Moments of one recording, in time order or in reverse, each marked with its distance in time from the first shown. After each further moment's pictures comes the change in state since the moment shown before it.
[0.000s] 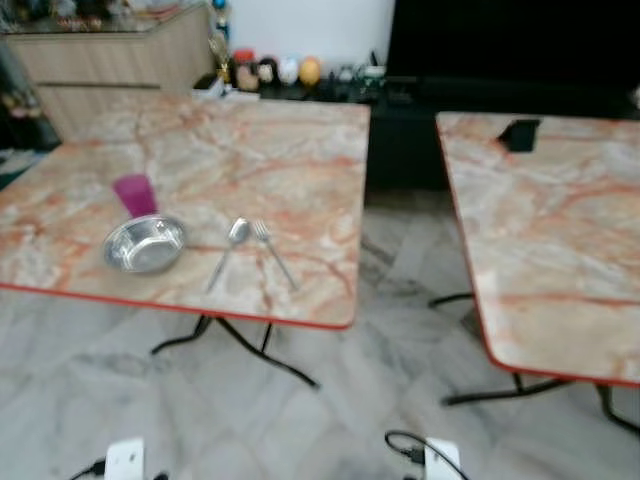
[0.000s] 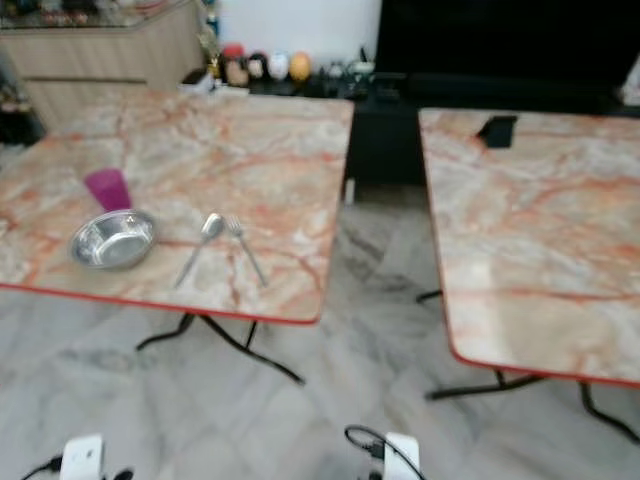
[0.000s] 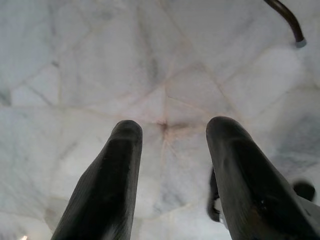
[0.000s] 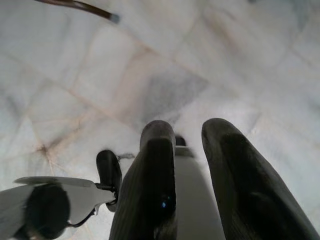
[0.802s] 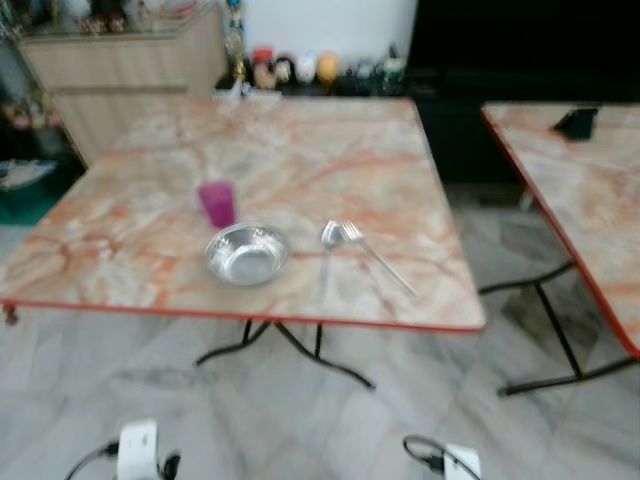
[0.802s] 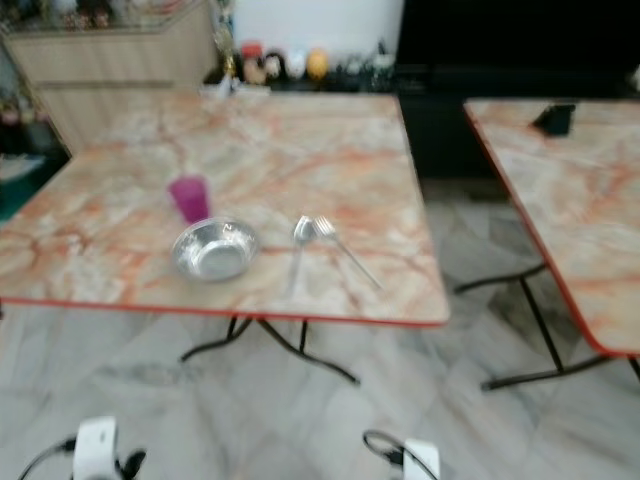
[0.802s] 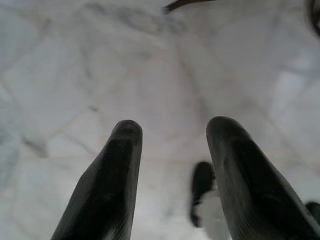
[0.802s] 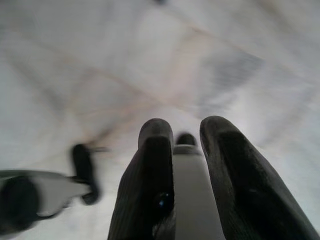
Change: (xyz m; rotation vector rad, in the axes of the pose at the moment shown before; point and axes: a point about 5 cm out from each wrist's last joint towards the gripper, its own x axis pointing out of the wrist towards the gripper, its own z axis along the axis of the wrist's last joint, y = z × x) left arm 0.003 0.004 0.017 0.024 -0.066 -0.001; right arm -0.001 0.003 -0.006 -0.004 0.018 0.009
